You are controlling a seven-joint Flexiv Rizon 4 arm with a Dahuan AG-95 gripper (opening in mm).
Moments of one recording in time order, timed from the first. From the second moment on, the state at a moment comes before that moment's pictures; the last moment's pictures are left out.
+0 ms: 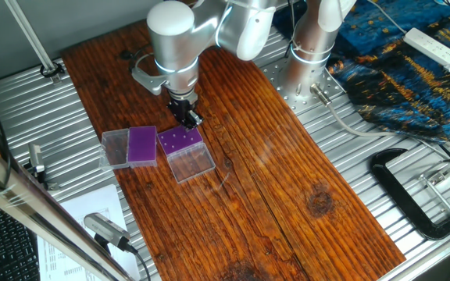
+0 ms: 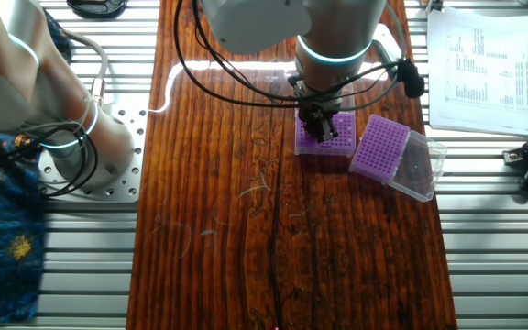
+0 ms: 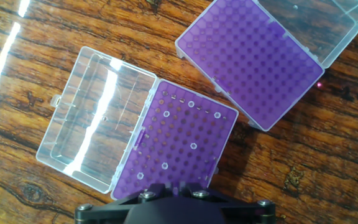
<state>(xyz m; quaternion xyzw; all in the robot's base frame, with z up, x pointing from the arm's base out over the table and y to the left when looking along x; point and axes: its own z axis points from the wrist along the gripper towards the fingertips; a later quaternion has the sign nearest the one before) 0.452 0.022 0.055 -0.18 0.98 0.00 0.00</state>
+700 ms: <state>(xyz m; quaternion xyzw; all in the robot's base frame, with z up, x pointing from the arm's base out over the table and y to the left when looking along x) 0.452 0.024 0.054 -0.19 0.98 0.00 0.00</state>
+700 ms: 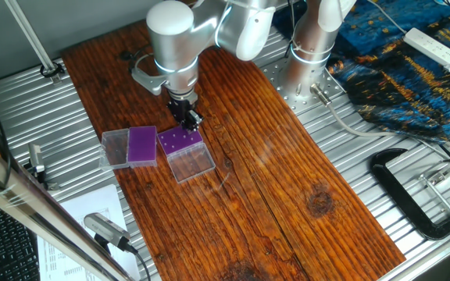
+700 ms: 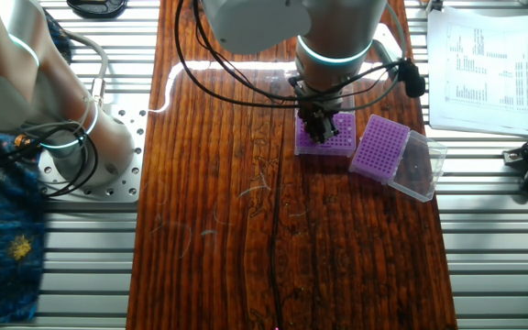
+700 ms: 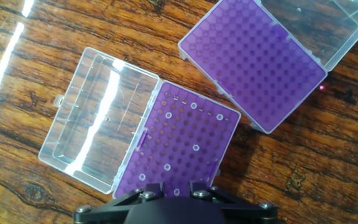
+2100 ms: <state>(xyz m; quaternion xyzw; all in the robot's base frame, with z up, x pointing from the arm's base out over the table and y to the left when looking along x) 0.453 0.023 0.055 -0.18 0.98 0.00 0.00</state>
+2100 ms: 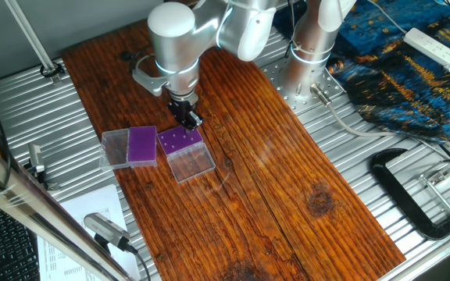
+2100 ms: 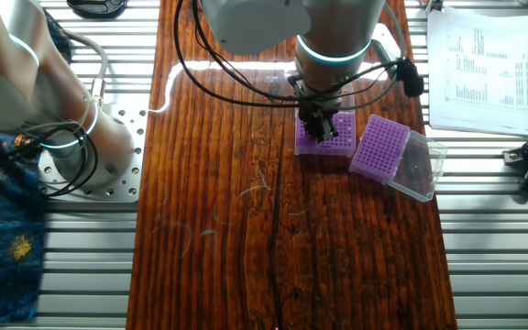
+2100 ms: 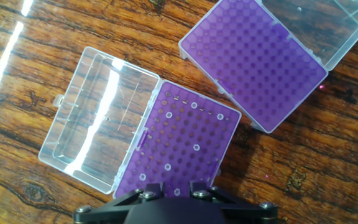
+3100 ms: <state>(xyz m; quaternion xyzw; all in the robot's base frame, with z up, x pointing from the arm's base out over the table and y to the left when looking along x) 0.453 0.026 0.093 -0.18 0.98 0.00 0.00</state>
